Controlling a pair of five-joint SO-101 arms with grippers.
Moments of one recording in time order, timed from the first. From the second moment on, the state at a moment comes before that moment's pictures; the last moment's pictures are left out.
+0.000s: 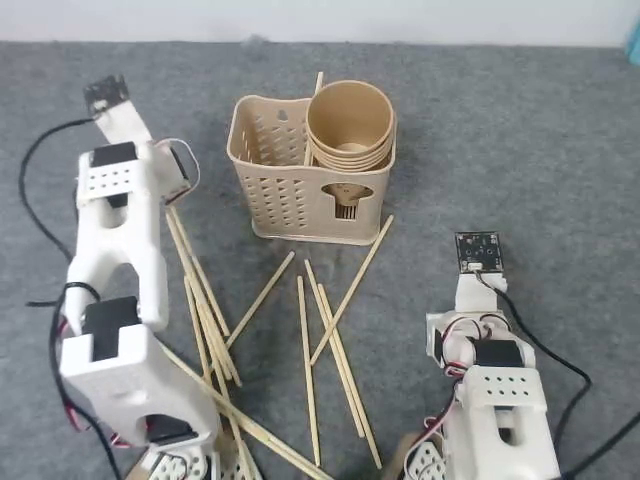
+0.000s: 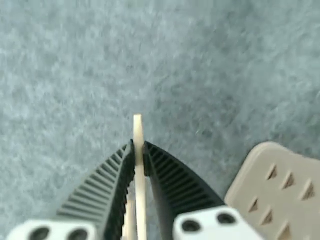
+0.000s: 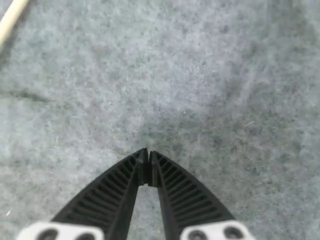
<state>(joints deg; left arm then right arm) -18.3 15.4 5.3 60.8 19.8 -3.3 -58.4 85.7 46.4 1.5</state>
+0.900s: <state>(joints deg) -8.2 -37.2 4.3 48.0 12.8 -3.3 -58.4 85.7 46.4 1.5</state>
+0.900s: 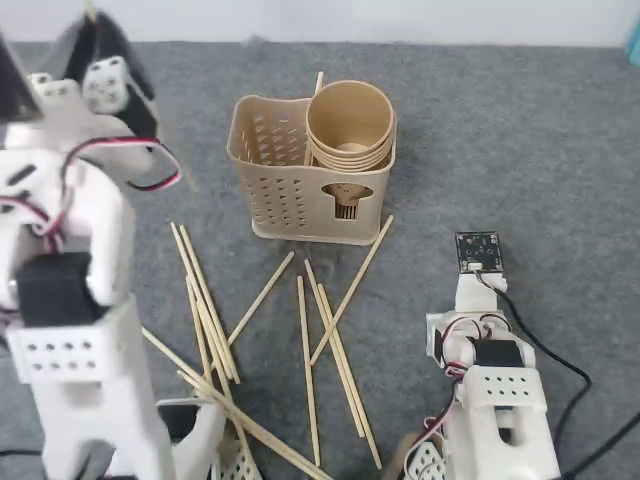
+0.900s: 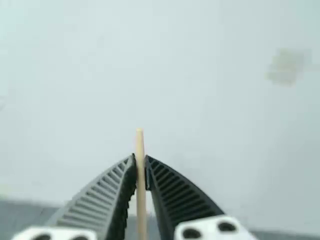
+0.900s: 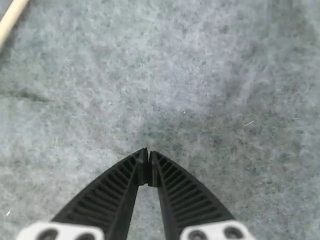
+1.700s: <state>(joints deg) 5.0 -38.4 34.8 2.9 12.8 -3.3 -58.4 85.7 46.4 1.5</state>
